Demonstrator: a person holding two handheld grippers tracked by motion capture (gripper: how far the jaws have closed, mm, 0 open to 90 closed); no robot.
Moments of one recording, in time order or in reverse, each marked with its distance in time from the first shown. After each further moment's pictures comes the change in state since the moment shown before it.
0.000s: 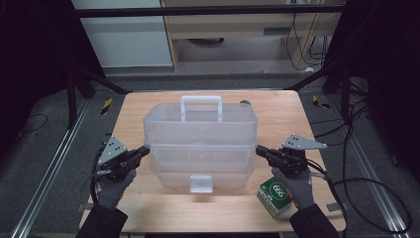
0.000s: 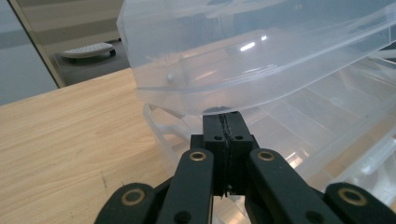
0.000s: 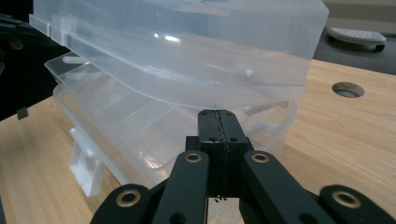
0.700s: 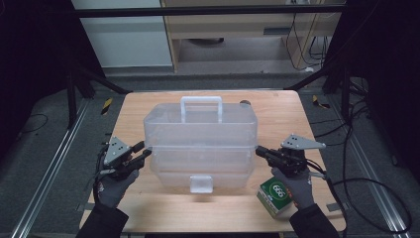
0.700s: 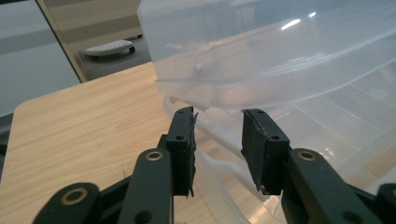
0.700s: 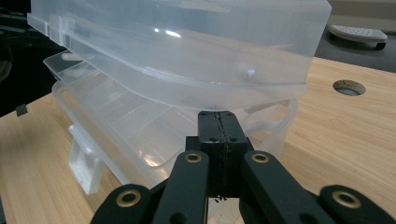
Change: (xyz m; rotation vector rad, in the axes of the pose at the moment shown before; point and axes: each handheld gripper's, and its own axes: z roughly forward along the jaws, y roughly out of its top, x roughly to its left) left arm 0.002 -0.007 0.010 0.018 0.087 0.030; right arm 0.000 0.000 0.001 0.012 0.000 -0.003
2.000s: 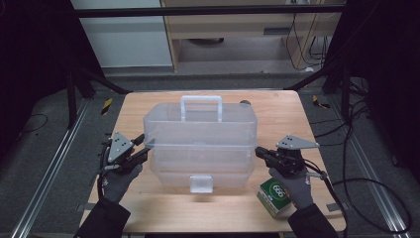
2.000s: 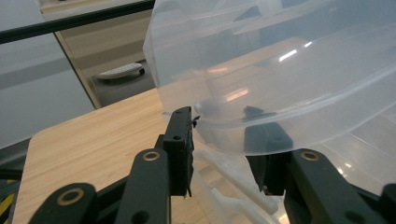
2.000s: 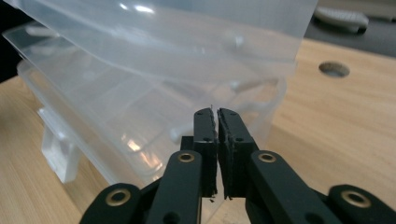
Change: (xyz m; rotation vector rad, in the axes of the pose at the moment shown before) left arm 0.000 0.009 0.009 -0.071 0.031 0.046; right arm 0.000 -0.004 0.009 0.083 -0.069 -0.015
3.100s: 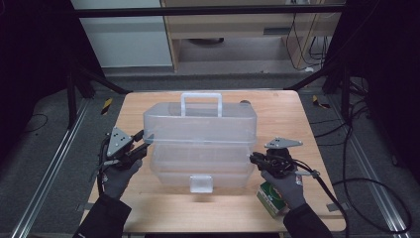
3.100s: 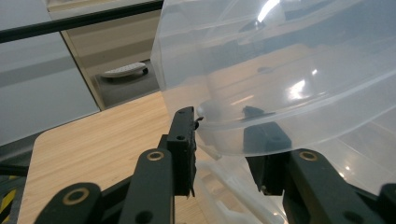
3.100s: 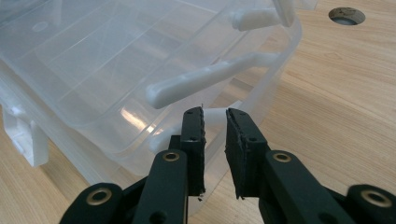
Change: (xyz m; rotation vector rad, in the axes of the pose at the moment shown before) left arm 0.004 0.013 0.003 -0.004 0.017 -0.027; right arm 0.002 -0.012 0.029 0.153 -0.043 0.042
